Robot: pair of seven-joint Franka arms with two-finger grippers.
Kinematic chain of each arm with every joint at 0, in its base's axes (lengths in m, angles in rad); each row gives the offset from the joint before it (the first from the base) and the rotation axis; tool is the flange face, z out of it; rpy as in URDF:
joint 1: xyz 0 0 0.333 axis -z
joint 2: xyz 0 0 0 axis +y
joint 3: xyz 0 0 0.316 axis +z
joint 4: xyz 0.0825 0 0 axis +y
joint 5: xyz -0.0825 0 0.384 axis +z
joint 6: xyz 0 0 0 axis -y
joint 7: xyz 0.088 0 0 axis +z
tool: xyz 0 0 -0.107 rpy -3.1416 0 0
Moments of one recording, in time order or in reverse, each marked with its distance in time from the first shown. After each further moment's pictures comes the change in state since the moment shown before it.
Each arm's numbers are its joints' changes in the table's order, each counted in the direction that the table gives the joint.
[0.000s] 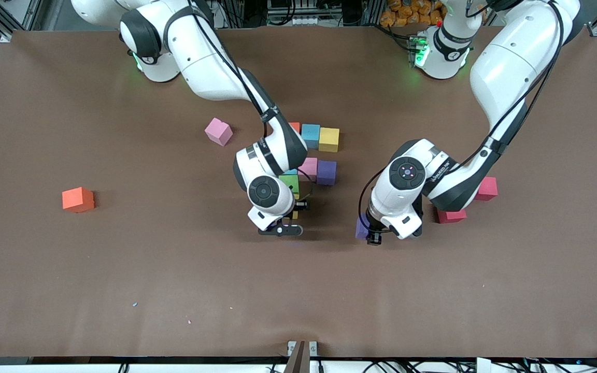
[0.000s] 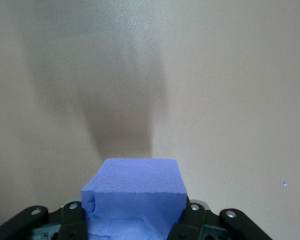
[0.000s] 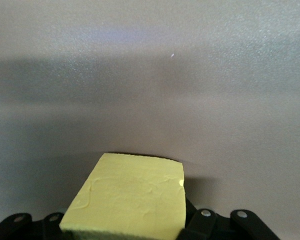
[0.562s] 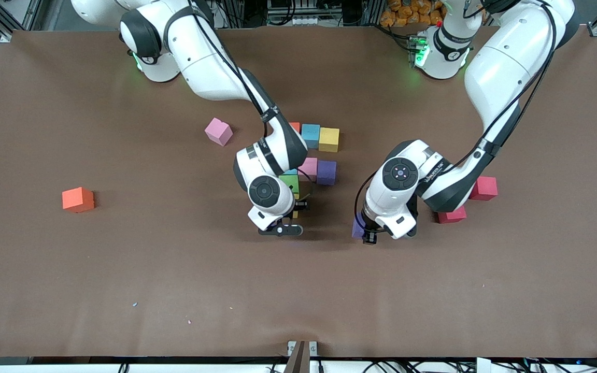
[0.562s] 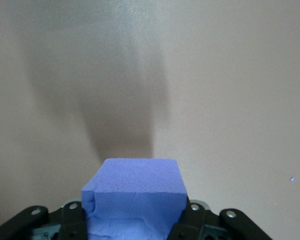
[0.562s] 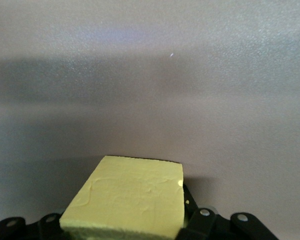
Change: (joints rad) left arm 0.024 0.013 0.013 -0.014 -0.002 -0.002 0.000; right arm 0.000 0.001 0.000 0.000 -0.003 -0.001 -0.001
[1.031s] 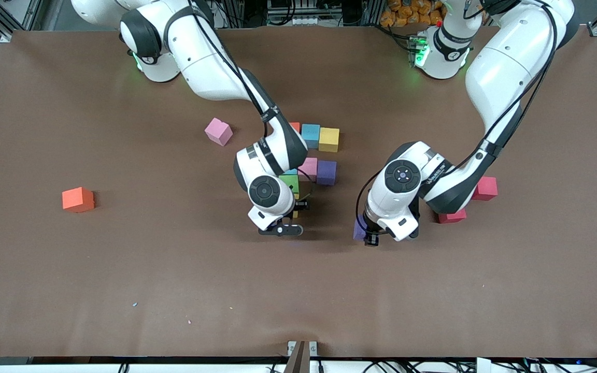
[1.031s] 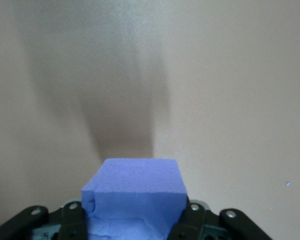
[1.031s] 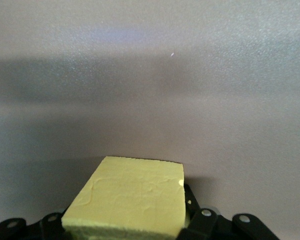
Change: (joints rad) left arm 0.004 0.006 0.005 -0.018 -0.005 -0.014 0.000; right arm 0.000 0.000 0.000 0.000 0.000 0.000 0.000
